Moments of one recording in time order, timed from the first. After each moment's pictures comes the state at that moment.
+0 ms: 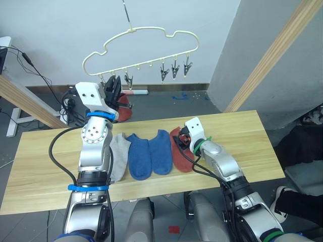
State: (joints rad) left arm -0.54 0.30 0.17 0.15 -0.14 -0.05 -0.19; right arm -0.53 -0.08 0.23 0.35 0.05 0.41 0.27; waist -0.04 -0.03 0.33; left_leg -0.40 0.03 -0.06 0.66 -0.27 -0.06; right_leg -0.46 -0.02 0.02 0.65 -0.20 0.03
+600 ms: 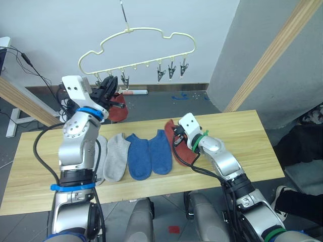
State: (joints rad) left arm -0.56 0.42 0.26 0.06 -0.43 0.28 -0.39; right arm -0.56 -0.12 0.30 0.15 -0.01 0.37 0.46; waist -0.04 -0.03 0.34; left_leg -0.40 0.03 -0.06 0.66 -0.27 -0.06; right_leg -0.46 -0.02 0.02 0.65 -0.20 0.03
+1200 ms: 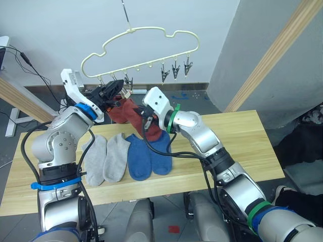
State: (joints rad) left arm -0.60 0.49 0.36 -0.02 -0.78 0.75 -0.42; right arm -0.90 0.06 0.33 0.40 0.01 0.24 0.57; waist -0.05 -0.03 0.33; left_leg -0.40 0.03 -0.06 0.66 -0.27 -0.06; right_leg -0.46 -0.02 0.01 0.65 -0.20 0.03
